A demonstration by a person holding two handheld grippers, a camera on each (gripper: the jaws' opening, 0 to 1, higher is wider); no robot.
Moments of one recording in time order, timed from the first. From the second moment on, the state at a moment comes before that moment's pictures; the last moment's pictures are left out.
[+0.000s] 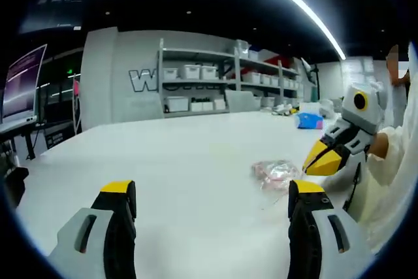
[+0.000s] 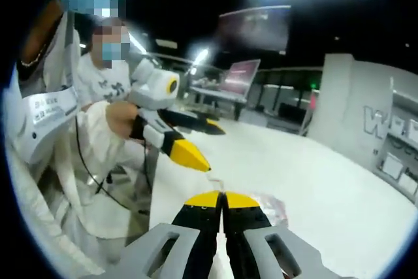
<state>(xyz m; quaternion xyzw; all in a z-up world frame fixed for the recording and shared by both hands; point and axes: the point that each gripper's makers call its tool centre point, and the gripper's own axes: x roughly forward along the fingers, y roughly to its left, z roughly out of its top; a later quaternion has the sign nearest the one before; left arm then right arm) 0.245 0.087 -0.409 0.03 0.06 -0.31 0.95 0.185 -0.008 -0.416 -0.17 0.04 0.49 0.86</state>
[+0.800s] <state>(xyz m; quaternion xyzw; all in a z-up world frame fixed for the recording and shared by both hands) 0.223 0.074 -0.417 0.04 0.07 -0.34 0.94 0.176 -0.025 -0.437 -0.14 0.05 0.48 0.86</state>
